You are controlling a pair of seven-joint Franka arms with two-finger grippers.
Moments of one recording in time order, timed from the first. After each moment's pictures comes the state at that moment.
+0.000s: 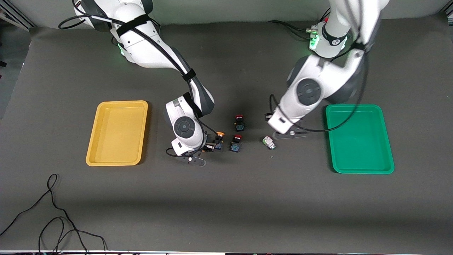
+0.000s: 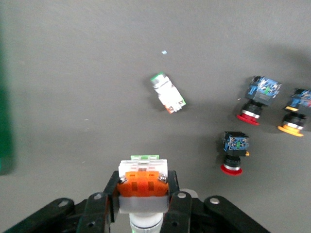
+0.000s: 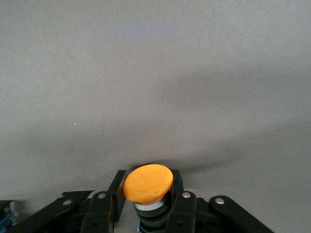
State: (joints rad) left arm -0.47 0.25 -0.02 -1.85 -0.15 1.99 -0.55; right arm 0.74 0.78 -0.21 -1.55 0.23 2.26 0.73
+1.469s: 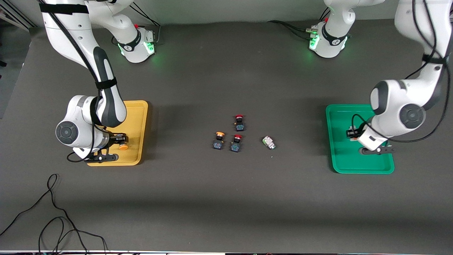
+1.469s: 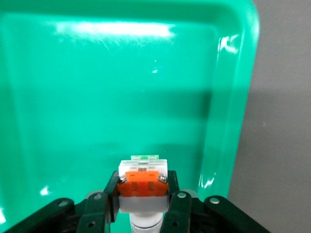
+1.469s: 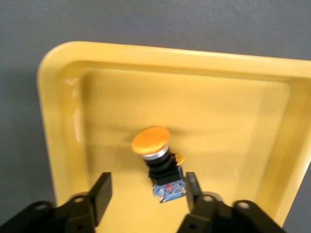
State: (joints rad) left arm 0.03 0.36 -0.02 -2.12 0.05 2.34 -0.08; right arm 0.59 0.47 -0.58 -2.00 0.24 2.16 -0.19
